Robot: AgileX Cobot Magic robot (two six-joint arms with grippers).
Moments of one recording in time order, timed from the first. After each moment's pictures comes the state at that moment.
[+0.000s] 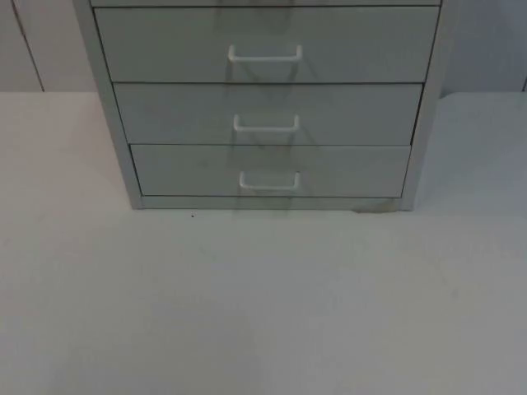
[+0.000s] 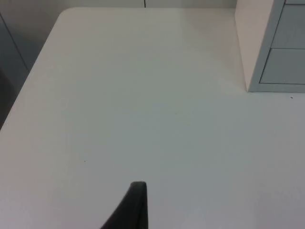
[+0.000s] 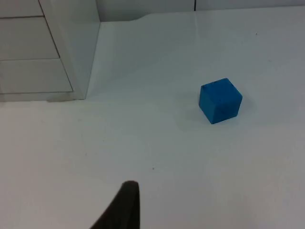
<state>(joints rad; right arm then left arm) -0.03 0.00 -0.52 0.01 1.08 0.00 0.03 0.00 -0.50 0.02 1.09 -0.03</state>
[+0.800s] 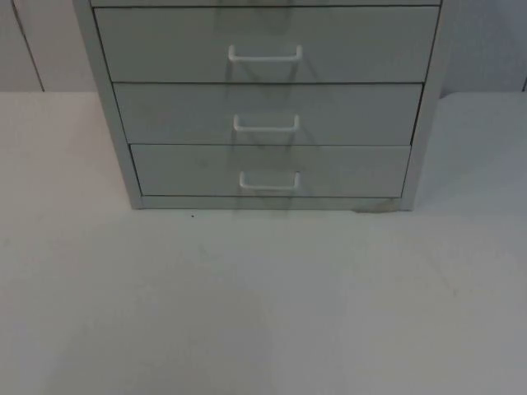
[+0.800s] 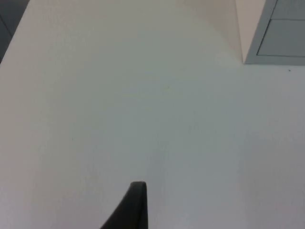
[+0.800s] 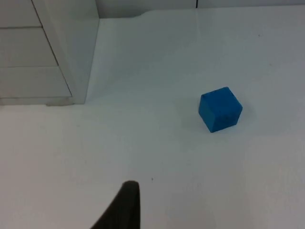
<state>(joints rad) -0.03 0.30 -0.65 0.01 1.01 -0.01 0.03 0.23 -0.53 -0.01 1.06 -0.03</state>
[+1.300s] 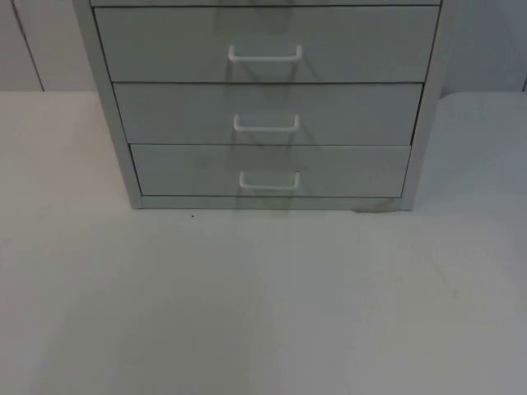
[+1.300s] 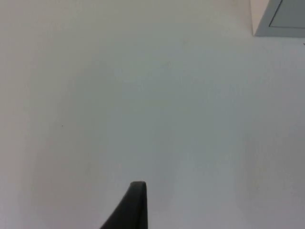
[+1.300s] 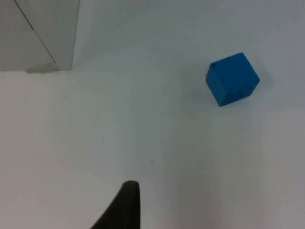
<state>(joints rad) -0.03 0.70 -0.70 0.01 0.89 -0.01 0.03 0.50 -0.53 -0.01 0.92 -0.03</state>
